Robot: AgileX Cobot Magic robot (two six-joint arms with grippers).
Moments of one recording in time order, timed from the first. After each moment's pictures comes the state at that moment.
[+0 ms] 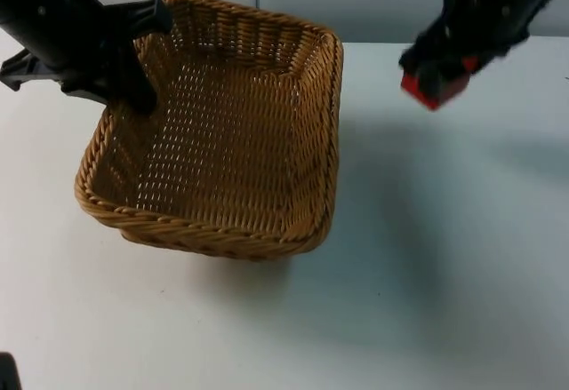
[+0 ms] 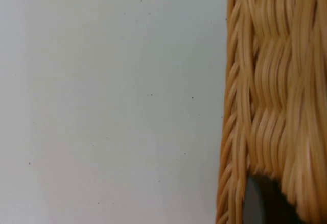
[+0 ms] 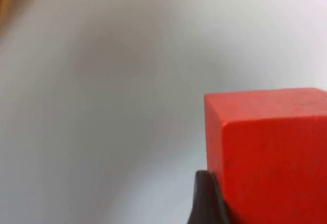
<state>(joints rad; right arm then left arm) 0.35 2.08 -1.66 -0.18 0.79 -0.16 -0.14 1.97 -1.31 -0.69 0.73 0.39</state>
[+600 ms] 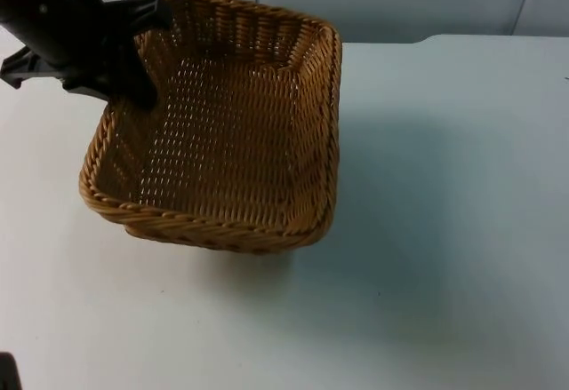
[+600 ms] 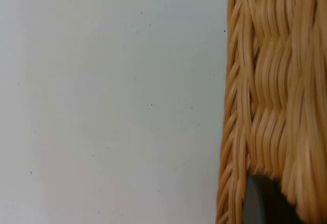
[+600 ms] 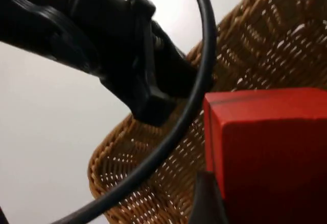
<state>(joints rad) 0.47 2.09 -1.97 0.55 1.12 -0.40 -0.14 1.97 -1.31 -0.70 0.71 0.39</state>
